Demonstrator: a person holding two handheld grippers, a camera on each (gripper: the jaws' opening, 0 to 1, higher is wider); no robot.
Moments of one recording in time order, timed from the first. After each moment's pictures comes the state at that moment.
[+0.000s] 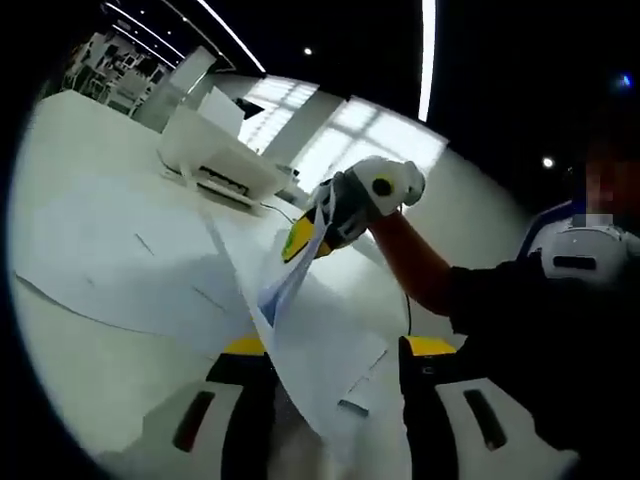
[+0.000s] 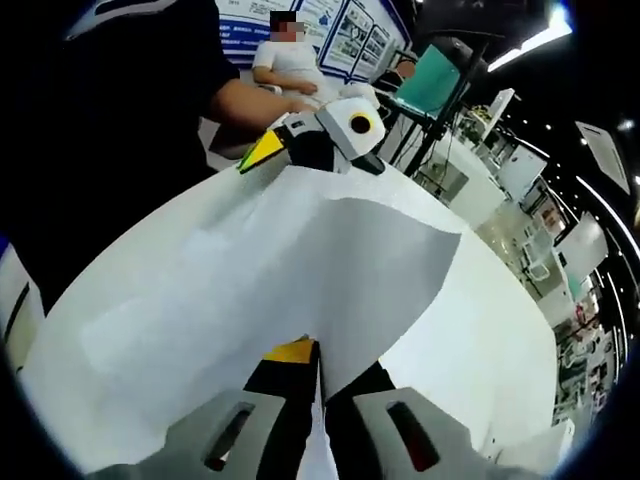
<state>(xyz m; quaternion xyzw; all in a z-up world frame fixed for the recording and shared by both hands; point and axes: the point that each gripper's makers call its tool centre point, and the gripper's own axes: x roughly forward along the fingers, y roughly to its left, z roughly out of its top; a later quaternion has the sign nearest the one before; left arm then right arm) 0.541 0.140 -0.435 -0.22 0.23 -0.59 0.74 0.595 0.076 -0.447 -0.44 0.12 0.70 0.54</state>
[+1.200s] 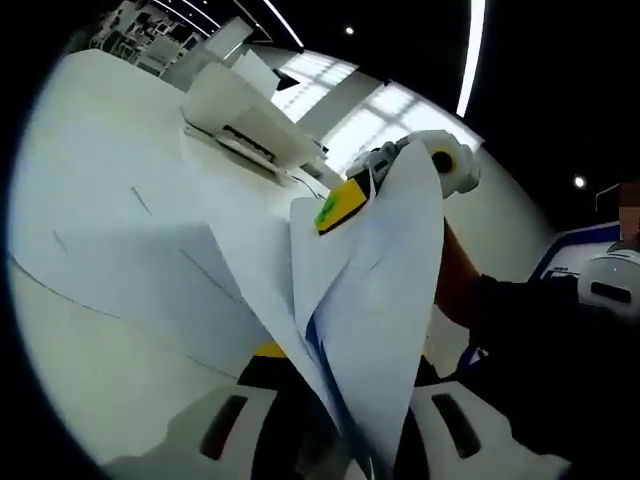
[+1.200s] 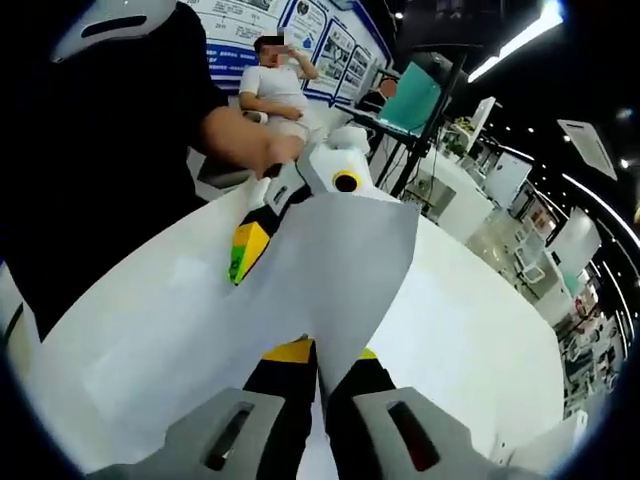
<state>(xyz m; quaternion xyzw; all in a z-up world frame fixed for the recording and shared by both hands) 0.551 0.106 -0.465 -0.24 0.31 -0.55 0.74 0.591 0.092 -0.432 -0.38 0.10 0.72 0.58</state>
